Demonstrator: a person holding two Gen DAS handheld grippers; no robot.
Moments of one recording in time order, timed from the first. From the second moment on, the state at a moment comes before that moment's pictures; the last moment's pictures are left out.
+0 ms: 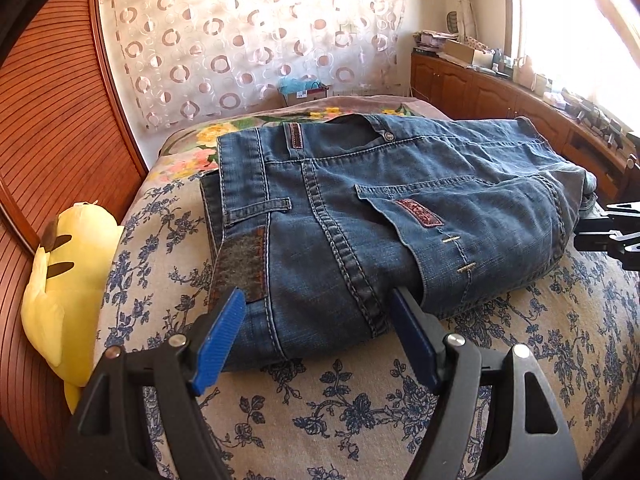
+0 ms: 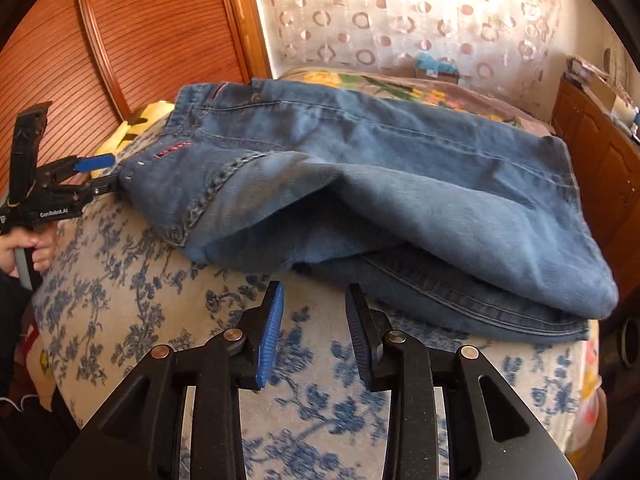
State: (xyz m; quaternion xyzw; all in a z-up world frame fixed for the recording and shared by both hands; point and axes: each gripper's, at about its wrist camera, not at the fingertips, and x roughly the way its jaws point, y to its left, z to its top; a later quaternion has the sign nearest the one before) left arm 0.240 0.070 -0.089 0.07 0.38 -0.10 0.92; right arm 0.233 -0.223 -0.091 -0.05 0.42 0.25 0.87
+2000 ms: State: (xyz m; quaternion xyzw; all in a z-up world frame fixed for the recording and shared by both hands) left arm 0.224 0.120 -0.047 0.04 0.33 -0.07 0.94; right arm 0.228 -0.198 -0.050 -0.01 0.35 0.26 0.90
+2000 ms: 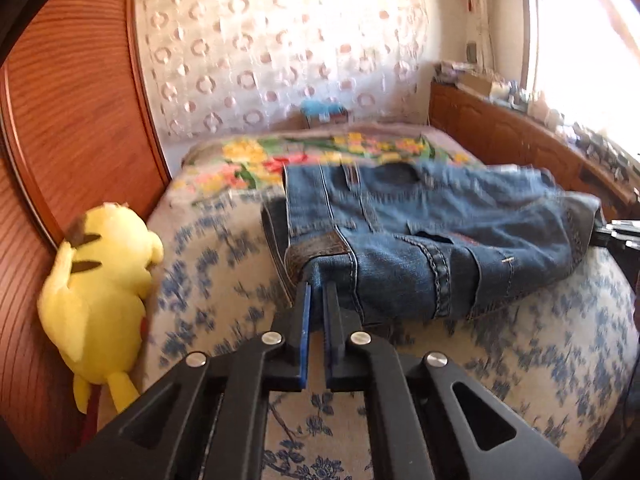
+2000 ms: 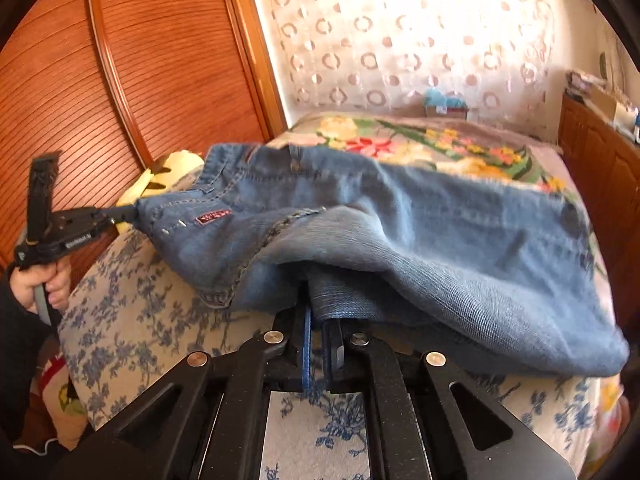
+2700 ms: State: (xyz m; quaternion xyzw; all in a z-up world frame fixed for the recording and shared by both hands) left arm 0.094 0.160 -0.025 0.05 0.30 -0.03 0.95; right arm 0.115 -0.172 -0.031 -0.03 0.33 0.31 0.89
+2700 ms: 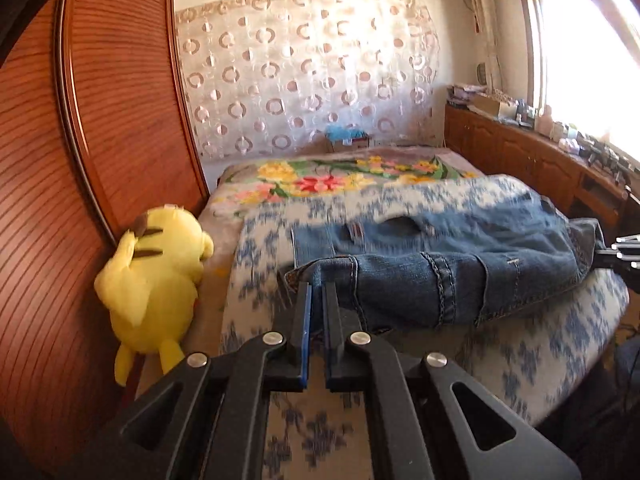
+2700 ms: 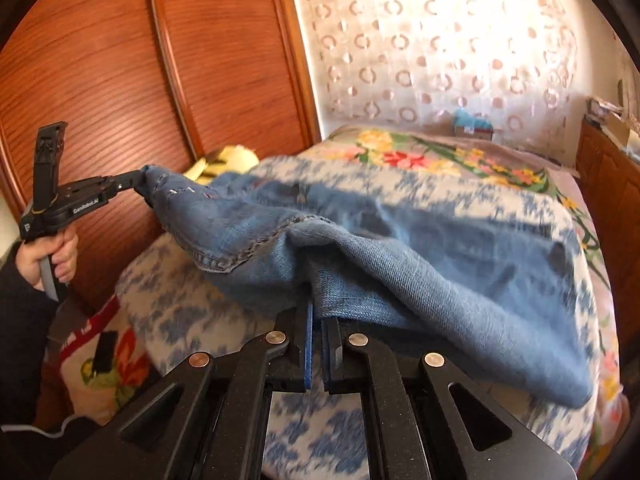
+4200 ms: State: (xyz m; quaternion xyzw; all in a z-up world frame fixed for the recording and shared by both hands) left arm 0.106 0.071 -0.060 0.03 0.34 -0.12 0.93; right arm 0.097 -0.268 -0.065 0.00 0.34 0.16 0.93
